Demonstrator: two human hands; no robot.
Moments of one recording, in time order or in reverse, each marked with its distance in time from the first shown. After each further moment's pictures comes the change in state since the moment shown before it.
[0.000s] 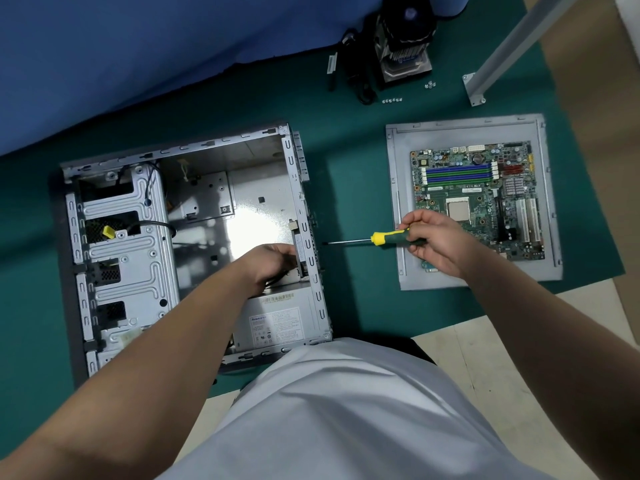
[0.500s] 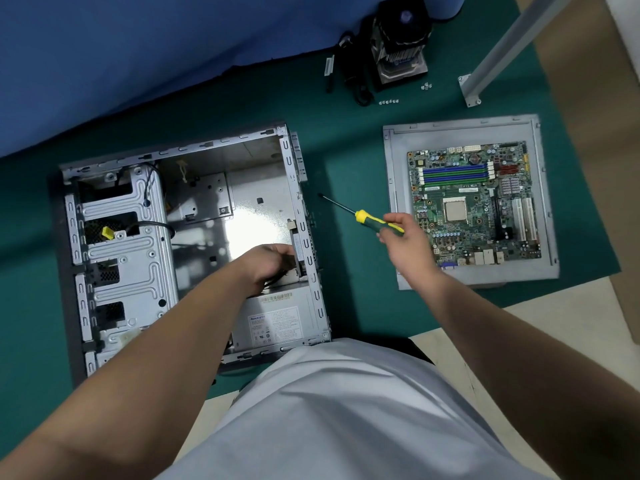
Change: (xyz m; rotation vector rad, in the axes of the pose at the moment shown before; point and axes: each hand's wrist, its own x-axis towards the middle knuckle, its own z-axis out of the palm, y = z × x) left_hand 0.000 0.001 0.000 0.012 -0.031 0.023; right_hand 0.001 0.037 0.052 -0.352 0.335 -0.282
